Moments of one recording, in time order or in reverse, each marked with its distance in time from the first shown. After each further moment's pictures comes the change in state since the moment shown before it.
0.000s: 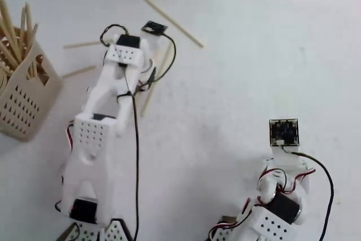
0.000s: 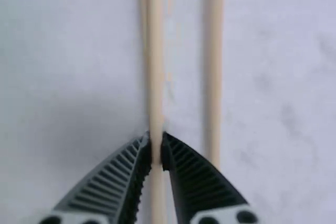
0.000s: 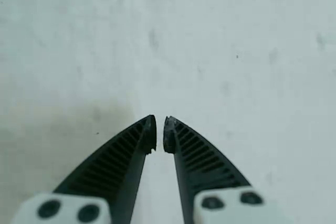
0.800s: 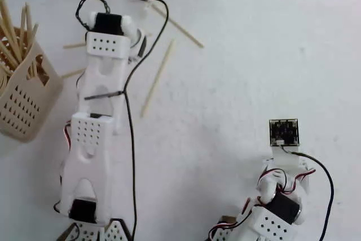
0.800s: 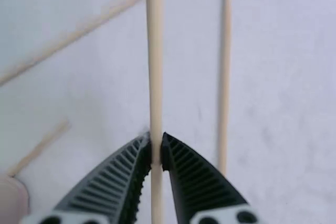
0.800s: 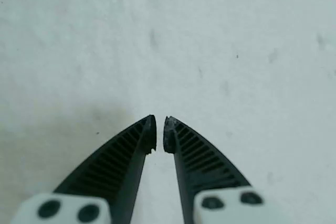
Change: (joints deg) left arm -2.4 1.4 -36.3 16.8 0.5; right arm 0.0 0.0 0.0 0.0 0.0
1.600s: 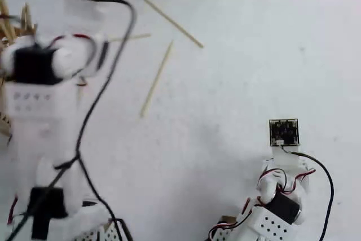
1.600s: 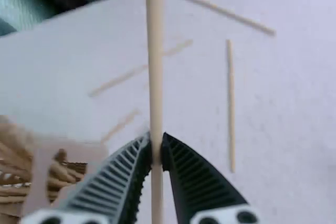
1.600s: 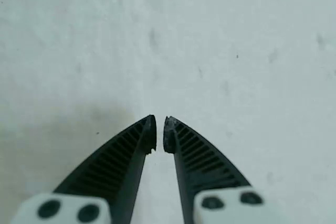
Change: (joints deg) left arm -4.4 -66.5 54.2 -10.2 -3.6; right arm 0.0 0.0 0.0 0.0 0.0
